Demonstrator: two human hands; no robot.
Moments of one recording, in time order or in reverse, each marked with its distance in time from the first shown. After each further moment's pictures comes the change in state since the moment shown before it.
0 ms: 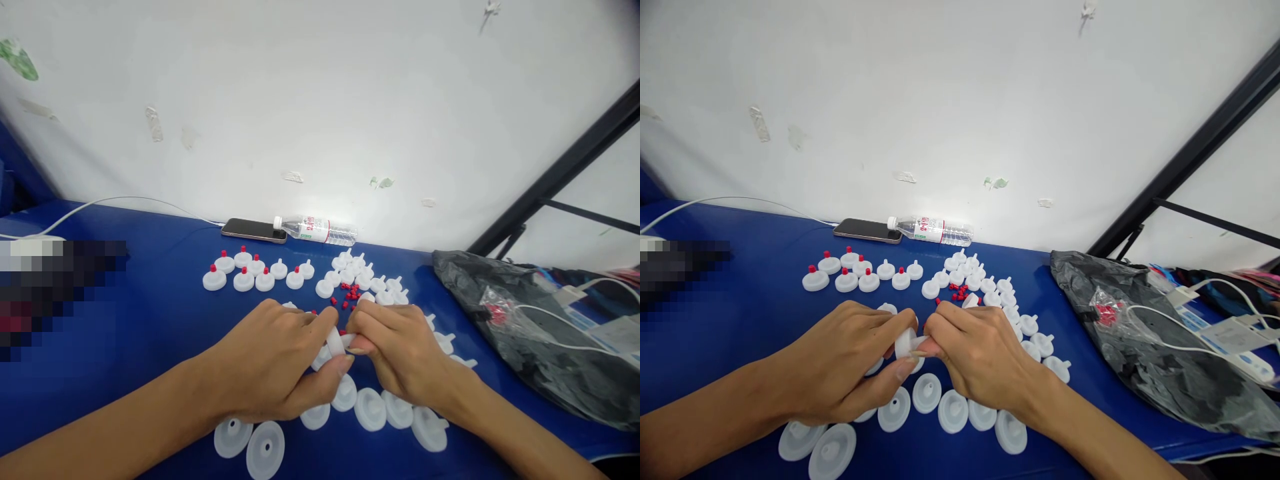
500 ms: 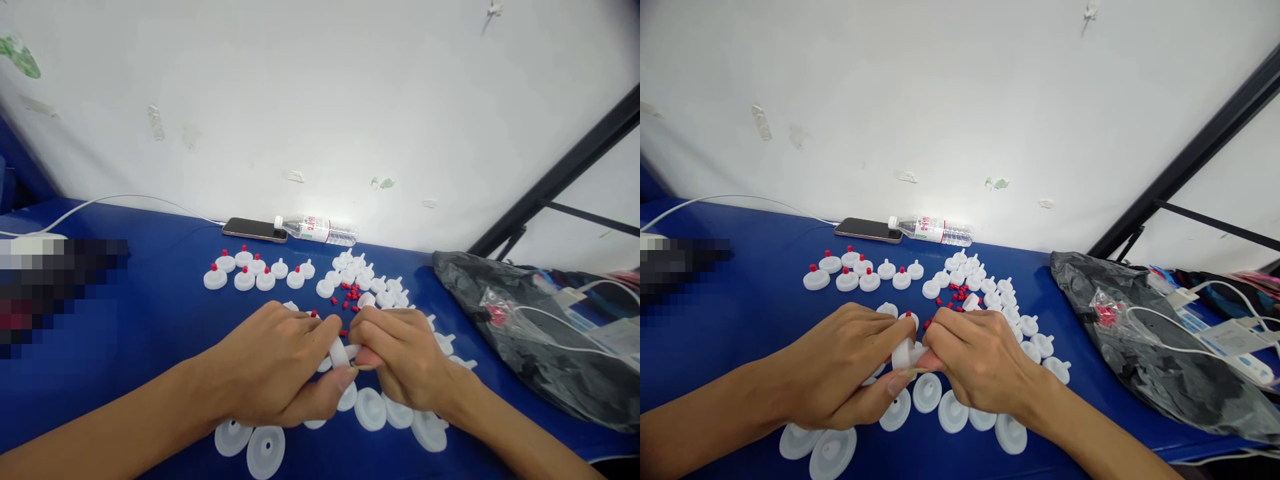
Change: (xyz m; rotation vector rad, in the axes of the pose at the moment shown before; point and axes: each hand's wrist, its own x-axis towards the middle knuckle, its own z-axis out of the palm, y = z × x) left_hand -0.001 0.000 0.000 0.001 0.048 0.098; right_hand 0.000 0.000 0.001 0.015 0.031 -0.084
